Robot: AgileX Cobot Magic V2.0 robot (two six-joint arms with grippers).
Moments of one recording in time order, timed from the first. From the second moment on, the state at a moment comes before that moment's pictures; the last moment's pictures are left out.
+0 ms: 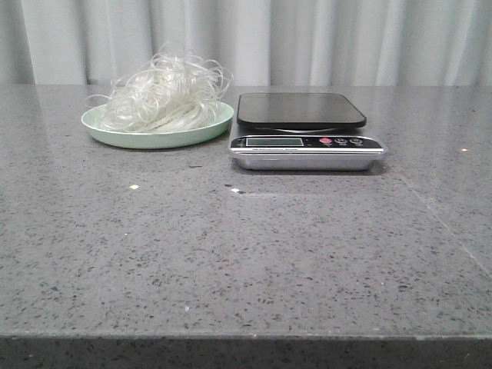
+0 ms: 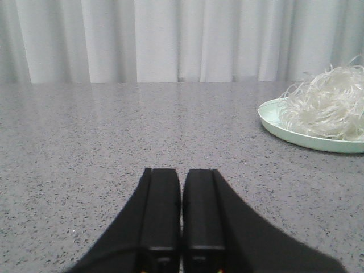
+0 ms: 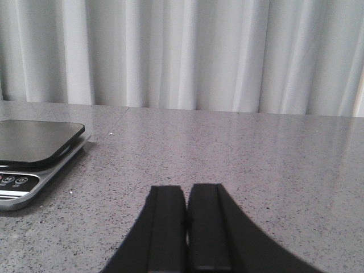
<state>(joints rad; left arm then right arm) -0.02 0.00 0.00 -0.02 0.09 0.03 -0.01 -0.01 0.03 0.02 -0.03 0.00</state>
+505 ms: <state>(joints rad) -0.02 0.00 -0.01 -0.03 -0.26 0.03 -0.01 -0.01 0.03 0.02 -0.03 0.00</state>
